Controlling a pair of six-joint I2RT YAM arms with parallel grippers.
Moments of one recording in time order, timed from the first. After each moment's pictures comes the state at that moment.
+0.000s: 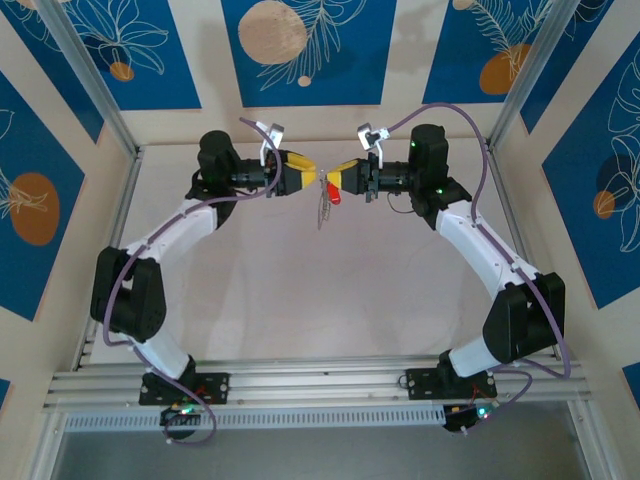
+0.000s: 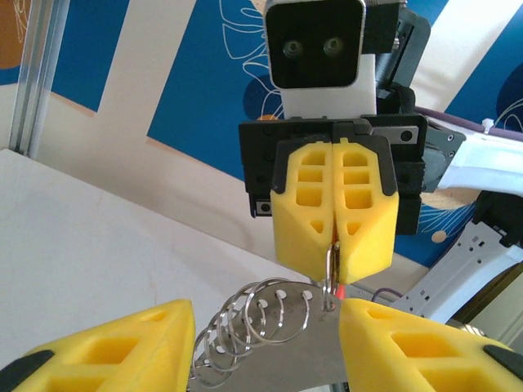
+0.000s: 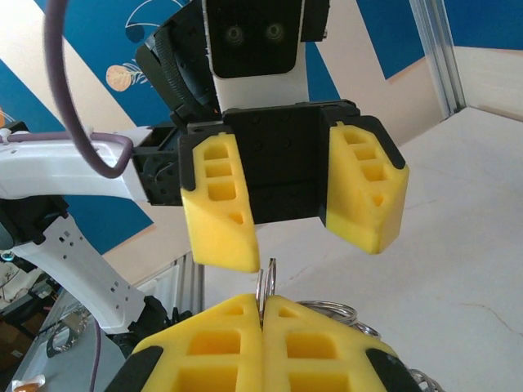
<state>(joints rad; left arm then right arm) -0.36 1.66 1.28 0.47 1.19 -0.52 0.32 1.48 1.28 0.01 -1.11 0.33</state>
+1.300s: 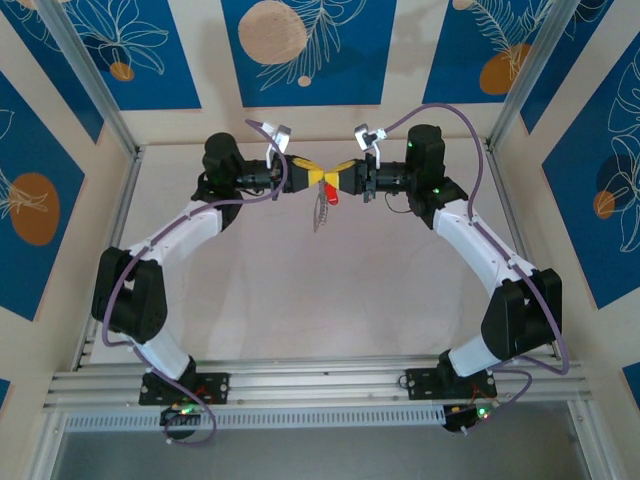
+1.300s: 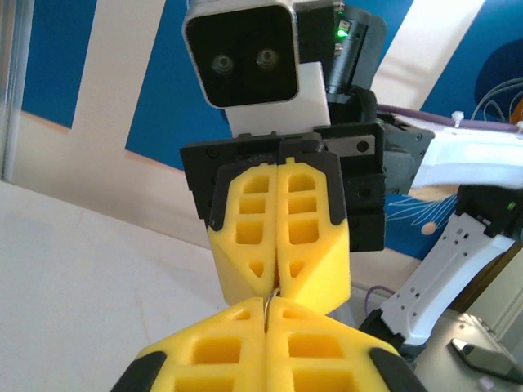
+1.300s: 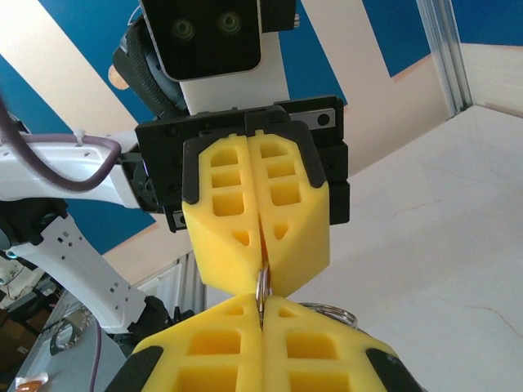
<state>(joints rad) -0.40 1.67 1.28 0.56 1.19 -0.54 0.33 1.50 1.28 0.04 -1.12 0.34</state>
